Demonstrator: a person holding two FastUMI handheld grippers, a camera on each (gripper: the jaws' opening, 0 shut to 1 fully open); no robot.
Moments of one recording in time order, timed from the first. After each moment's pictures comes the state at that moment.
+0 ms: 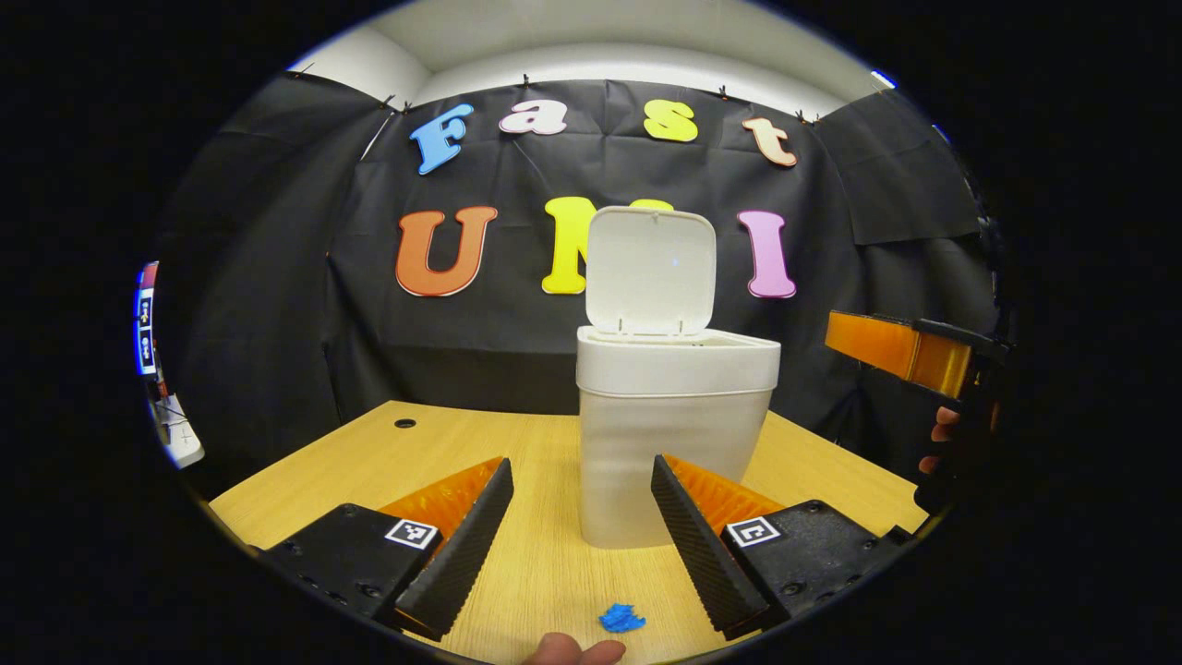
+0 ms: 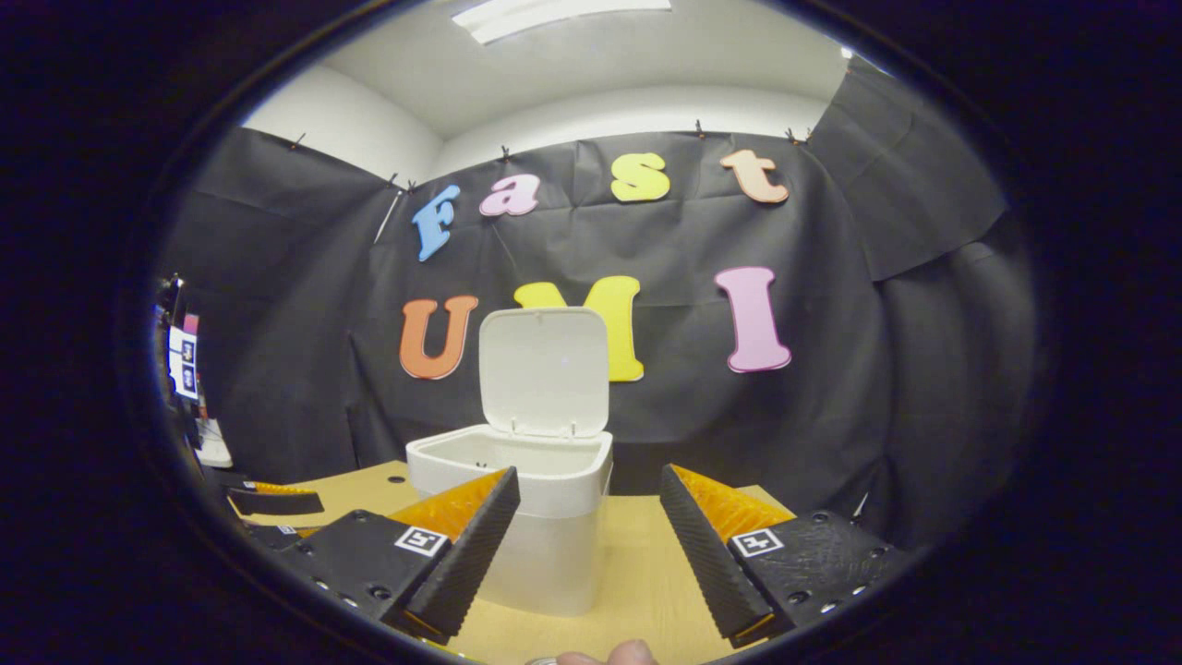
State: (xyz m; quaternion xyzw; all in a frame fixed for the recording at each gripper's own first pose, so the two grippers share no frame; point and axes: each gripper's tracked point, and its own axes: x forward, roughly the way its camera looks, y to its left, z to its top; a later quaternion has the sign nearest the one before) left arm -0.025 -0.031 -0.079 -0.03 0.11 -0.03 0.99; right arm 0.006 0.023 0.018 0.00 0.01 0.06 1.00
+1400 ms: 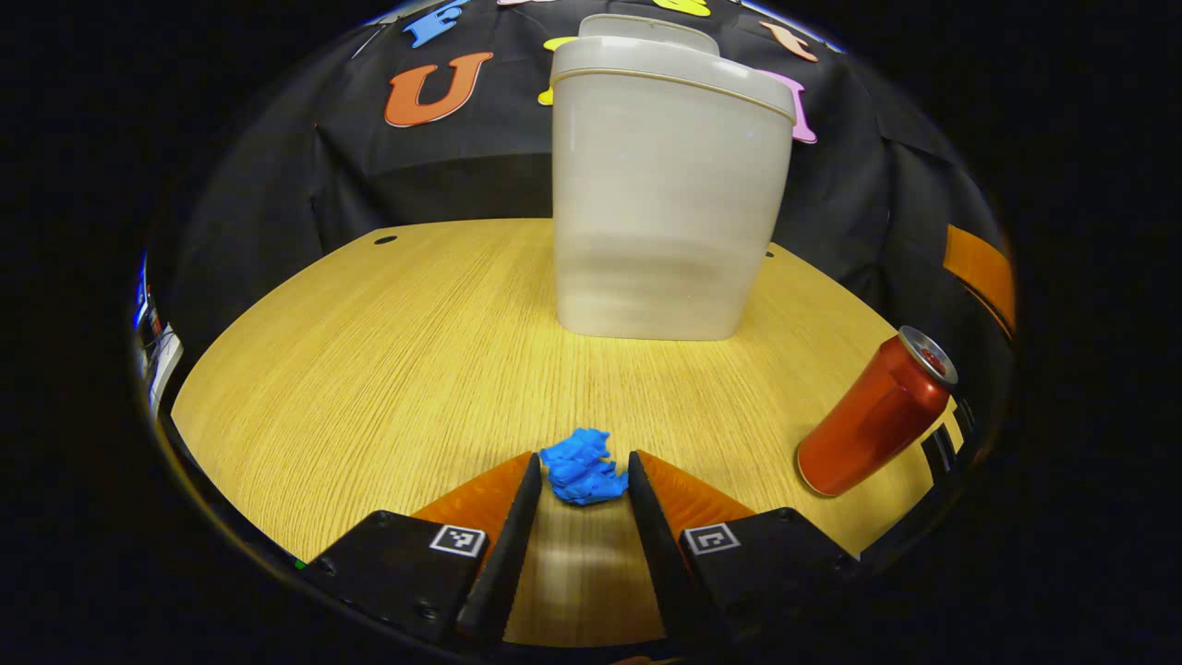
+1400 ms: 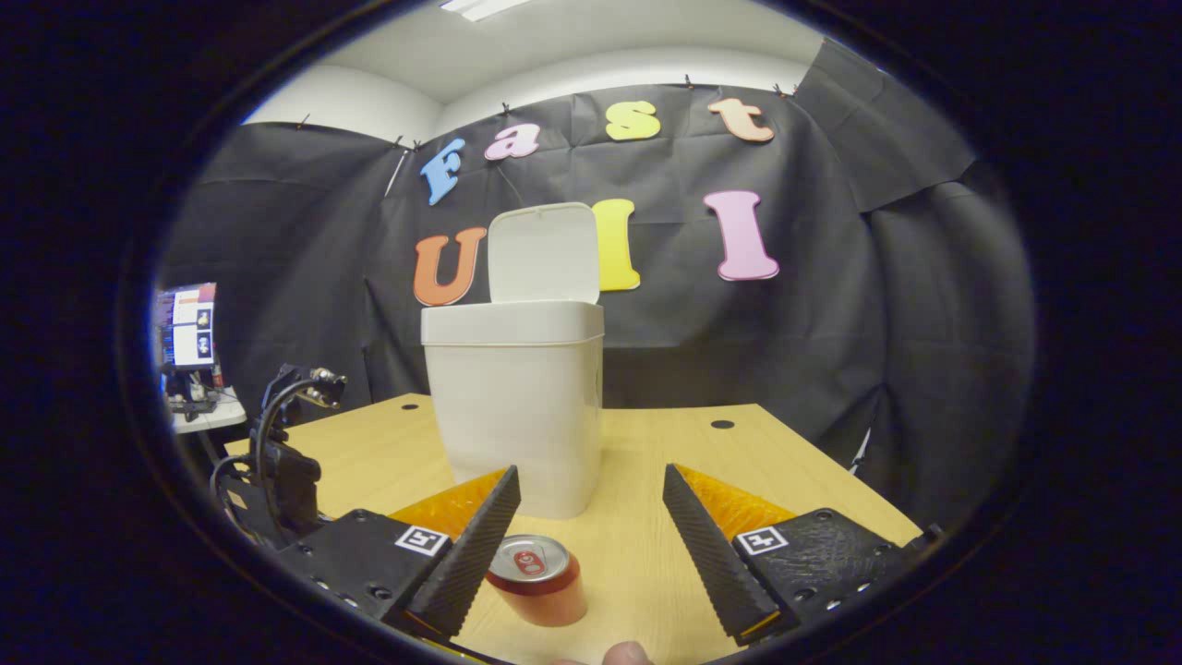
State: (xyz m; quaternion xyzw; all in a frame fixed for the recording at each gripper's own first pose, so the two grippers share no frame) left arm -0.085 -0.059 -0.264 -0.04 0.35 -0.01 0.94; right arm -0.066 -0.004 -0.114 0.01 0.10 0.08 0.99
